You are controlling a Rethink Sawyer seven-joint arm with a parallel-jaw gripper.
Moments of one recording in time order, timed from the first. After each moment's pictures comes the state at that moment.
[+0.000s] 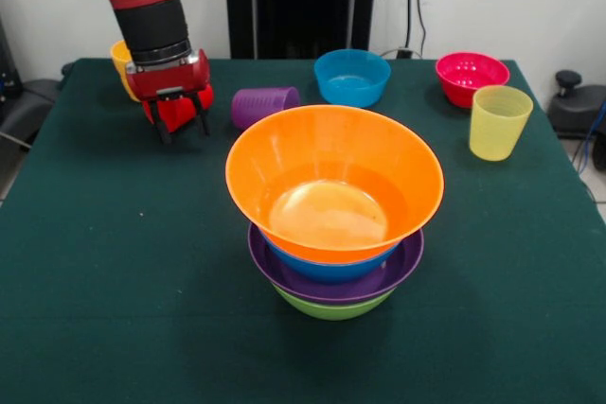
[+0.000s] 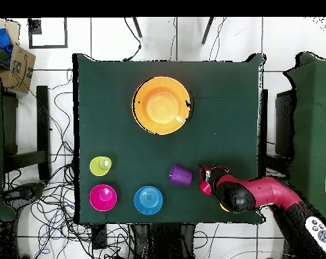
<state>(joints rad) -1.29 -0.39 0.76 1.92 -1.13 0.41 1.92</state>
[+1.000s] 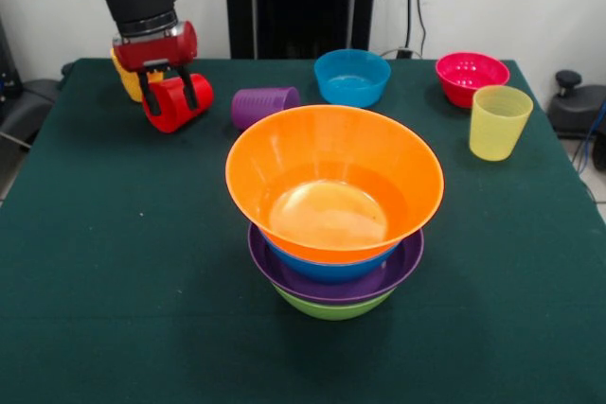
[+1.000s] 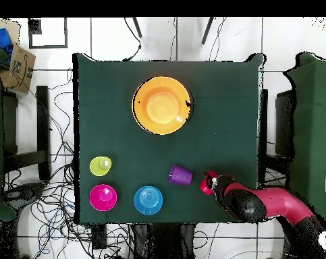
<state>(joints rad) -1.36 -0.46 0.77 1.99 -1.02 0.44 1.91</state>
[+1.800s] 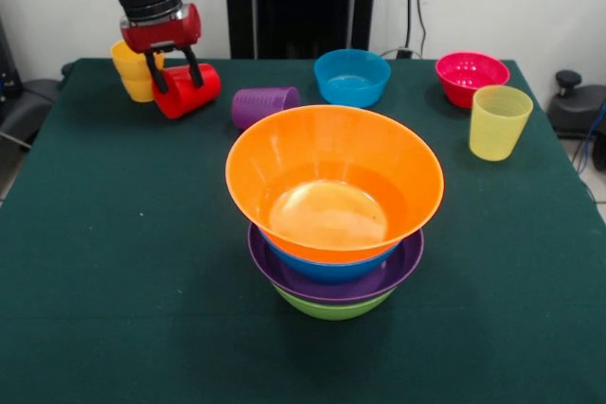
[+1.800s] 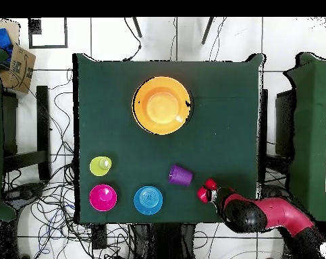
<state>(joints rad) -1.40 -0.47 0.75 2.05 -1.04 0.50 1.90</state>
